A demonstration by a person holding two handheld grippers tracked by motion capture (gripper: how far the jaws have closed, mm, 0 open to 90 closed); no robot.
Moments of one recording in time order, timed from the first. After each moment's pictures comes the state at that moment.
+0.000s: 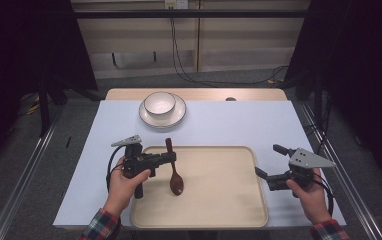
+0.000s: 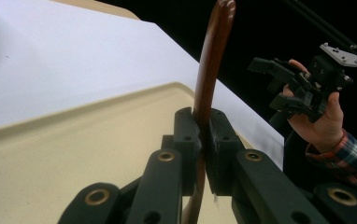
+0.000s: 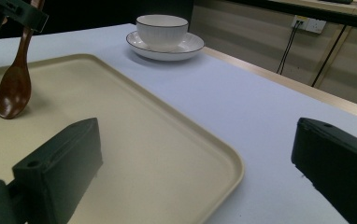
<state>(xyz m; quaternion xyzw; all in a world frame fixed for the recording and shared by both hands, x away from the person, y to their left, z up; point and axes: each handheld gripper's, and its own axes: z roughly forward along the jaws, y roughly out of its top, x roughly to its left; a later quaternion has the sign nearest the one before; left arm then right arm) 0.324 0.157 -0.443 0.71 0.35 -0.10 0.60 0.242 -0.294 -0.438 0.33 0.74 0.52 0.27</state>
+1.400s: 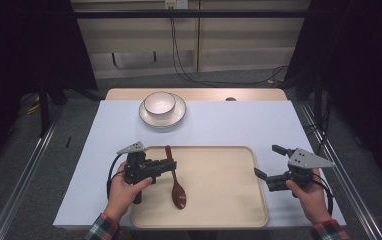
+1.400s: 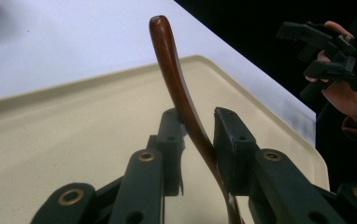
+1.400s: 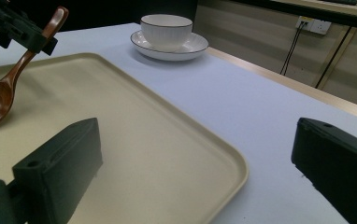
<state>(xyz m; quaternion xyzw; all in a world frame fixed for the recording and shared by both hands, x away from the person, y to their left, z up) 0.315 0.157 -0.459 0.75 0.34 -0.06 0.56 0.241 -0.292 -0.438 0.32 0.74 0.52 0.27</state>
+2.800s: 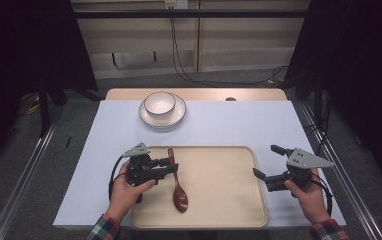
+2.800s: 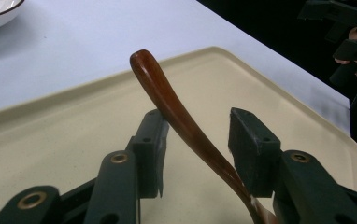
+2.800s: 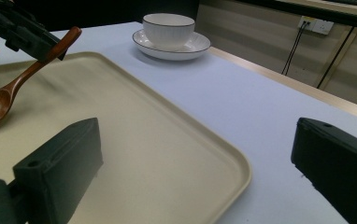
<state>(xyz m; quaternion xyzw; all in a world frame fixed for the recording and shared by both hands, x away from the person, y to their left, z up) 0.313 0.149 -0.463 0.77 0.34 -0.01 0.54 0.242 -0.290 -0.437 0.32 0.75 0.52 0.27</state>
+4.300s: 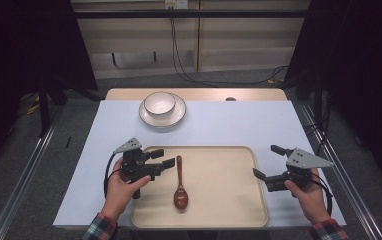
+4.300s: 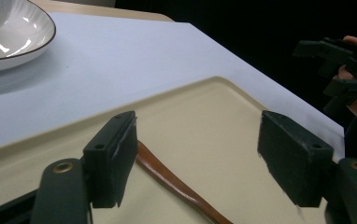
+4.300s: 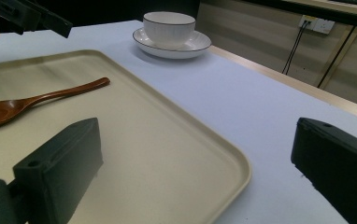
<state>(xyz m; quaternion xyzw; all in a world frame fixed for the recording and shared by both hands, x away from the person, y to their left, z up) 0.319 0.162 -0.451 0.74 0.35 0.00 0.58 0.242 -0.290 -0.438 0.32 0.75 0.51 0.27</state>
